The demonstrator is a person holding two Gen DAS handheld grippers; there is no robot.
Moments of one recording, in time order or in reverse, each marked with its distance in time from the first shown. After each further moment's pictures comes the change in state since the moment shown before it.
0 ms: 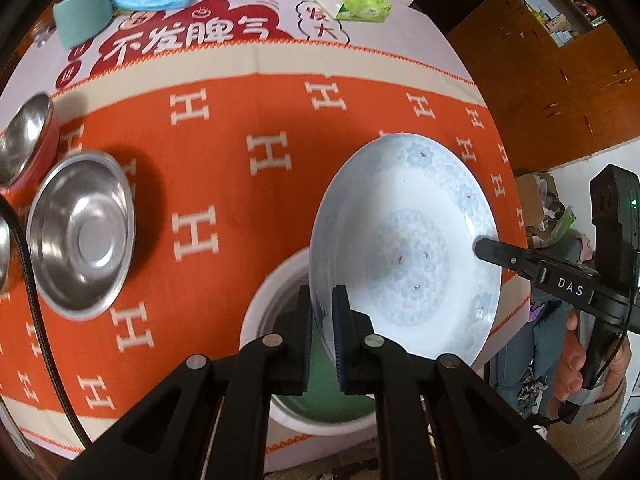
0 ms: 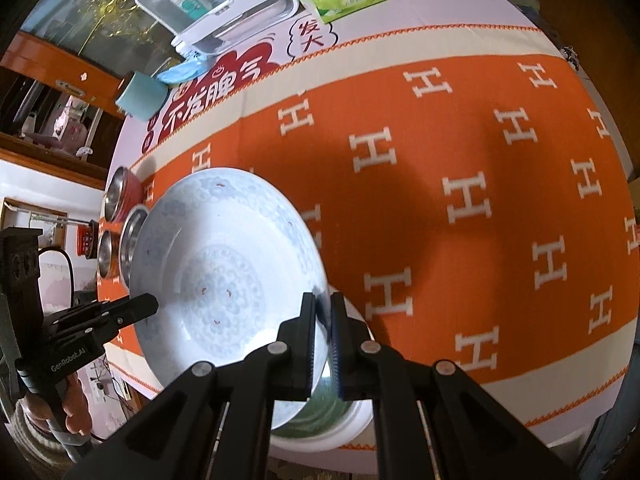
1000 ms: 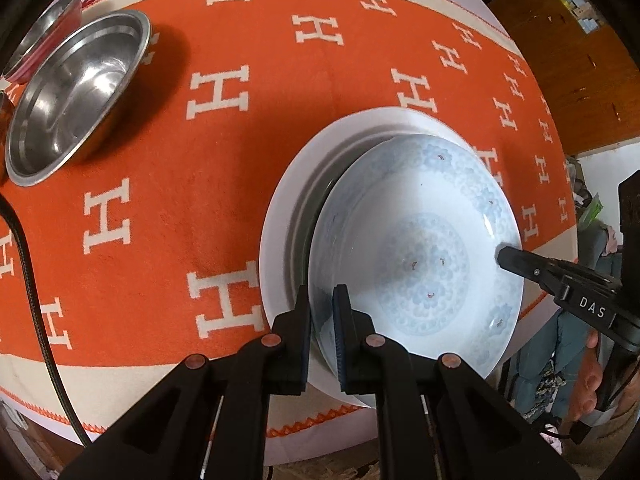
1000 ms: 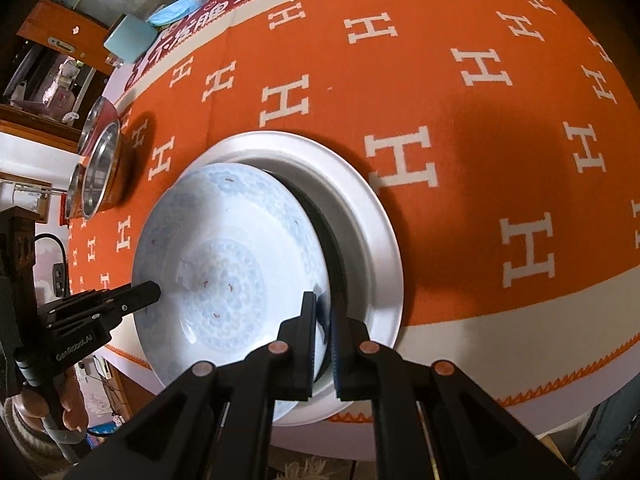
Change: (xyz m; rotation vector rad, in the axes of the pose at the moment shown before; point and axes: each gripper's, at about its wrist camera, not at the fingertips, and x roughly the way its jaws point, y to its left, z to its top) left arm 0.074 0.031 -0.087 -0.045 0.070 0.082; right arm 0.067 -0.003 -0.091 -0.016 0.073 -0.049
